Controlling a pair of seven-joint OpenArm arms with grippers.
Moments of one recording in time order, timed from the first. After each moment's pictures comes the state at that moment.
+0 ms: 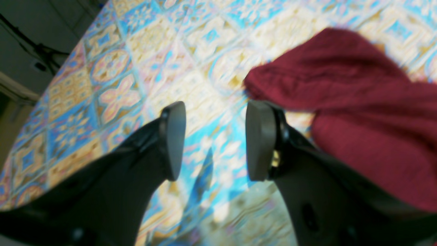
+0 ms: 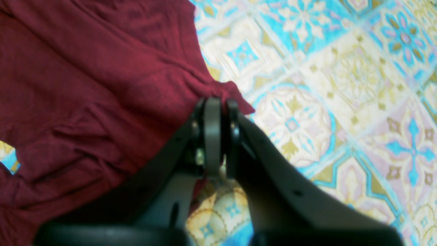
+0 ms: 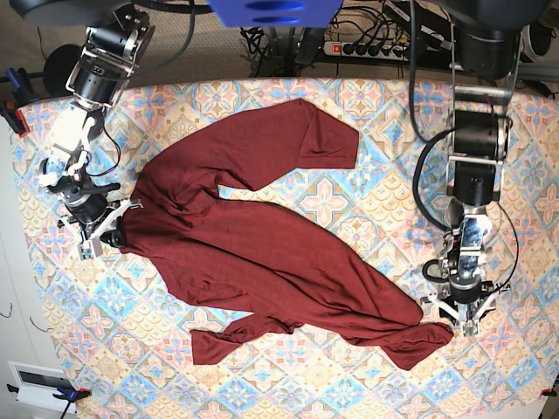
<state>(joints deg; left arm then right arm) -37.8 -20.4 12.2 32.3 -10.8 12.2 4.2 8.0 13.7 26.5 77.0 7.0 41.0 -33.7</state>
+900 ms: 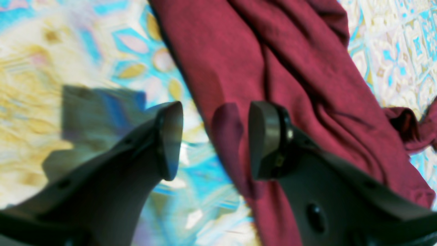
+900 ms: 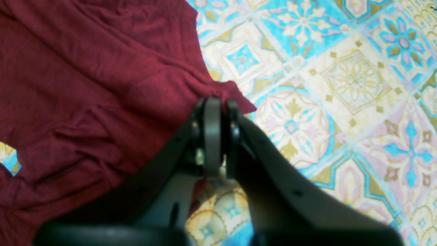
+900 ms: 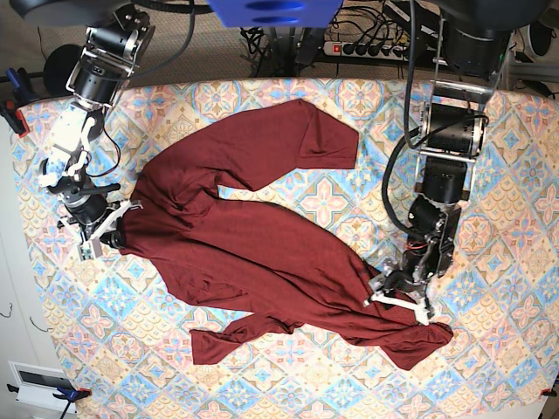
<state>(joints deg) -37.8 -12.0 12.4 34.5 -47.2 7.6 24.8 7.8 13.7 26.5 77.4 7.0 41.1 -33.7</state>
